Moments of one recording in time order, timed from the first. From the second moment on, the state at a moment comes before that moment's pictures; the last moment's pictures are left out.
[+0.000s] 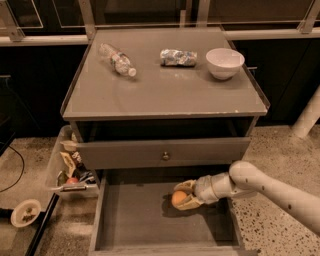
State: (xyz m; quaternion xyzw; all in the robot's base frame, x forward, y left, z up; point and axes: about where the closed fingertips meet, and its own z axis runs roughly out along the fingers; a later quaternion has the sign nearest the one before) arm 0.528 -0.097 0.448 -0.60 0.65 0.31 0.35
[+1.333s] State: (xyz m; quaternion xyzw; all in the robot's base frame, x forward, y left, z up) arm 0.521 -0.203 0.643 -0.62 0.62 0.26 0.40
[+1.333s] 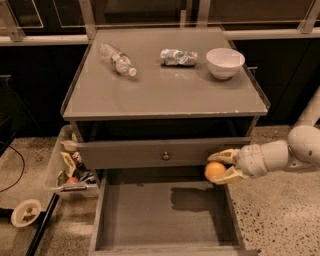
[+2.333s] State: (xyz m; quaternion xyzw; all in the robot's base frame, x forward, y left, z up) arm 0.492 -0.193 0.834 -0.70 0.50 0.14 0.48
